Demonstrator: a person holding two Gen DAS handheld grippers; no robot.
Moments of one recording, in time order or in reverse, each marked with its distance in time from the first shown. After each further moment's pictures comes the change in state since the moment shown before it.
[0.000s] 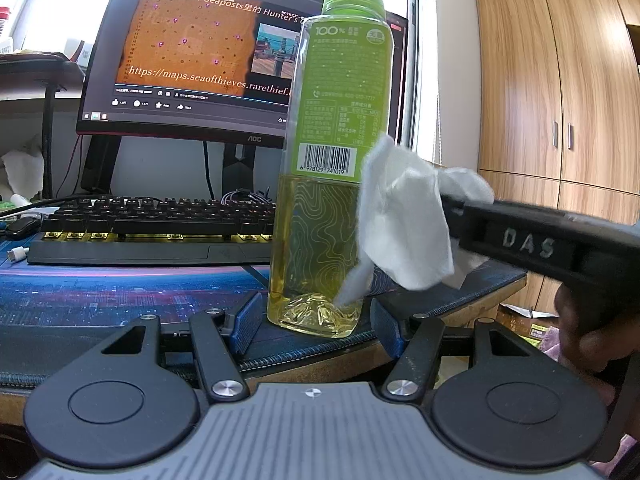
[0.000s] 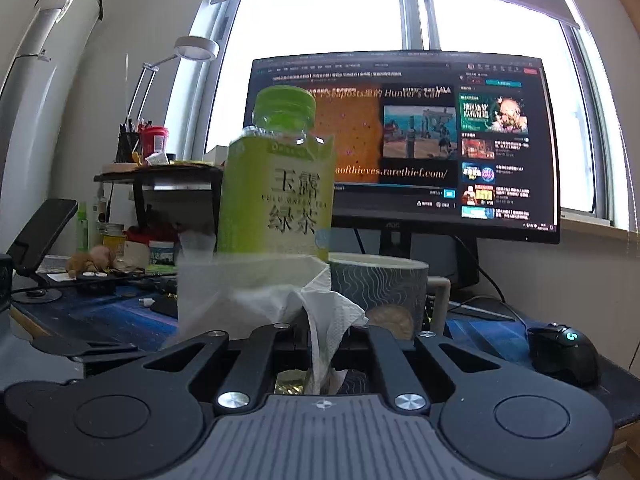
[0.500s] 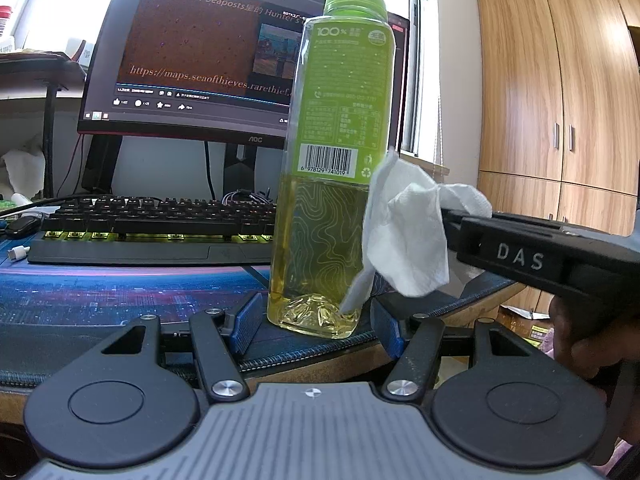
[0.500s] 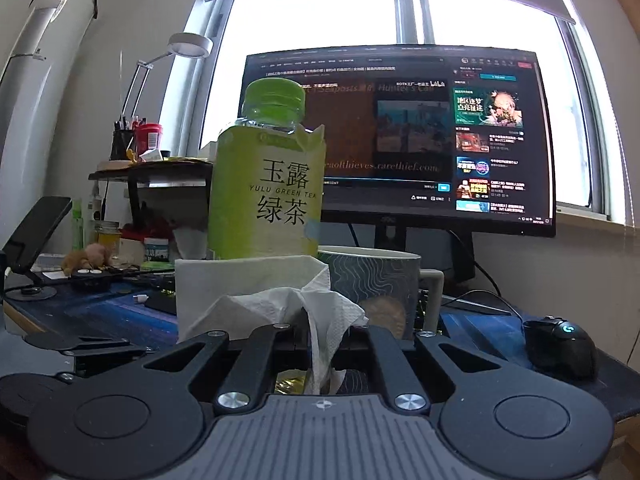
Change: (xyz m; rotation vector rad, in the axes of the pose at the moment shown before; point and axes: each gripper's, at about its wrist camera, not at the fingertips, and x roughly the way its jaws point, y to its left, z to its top) left arm 0.000 -0.001 0.000 -0.007 -0.002 0.004; right arm 0.002 -0.006 -0.006 0.015 0.013 -0.012
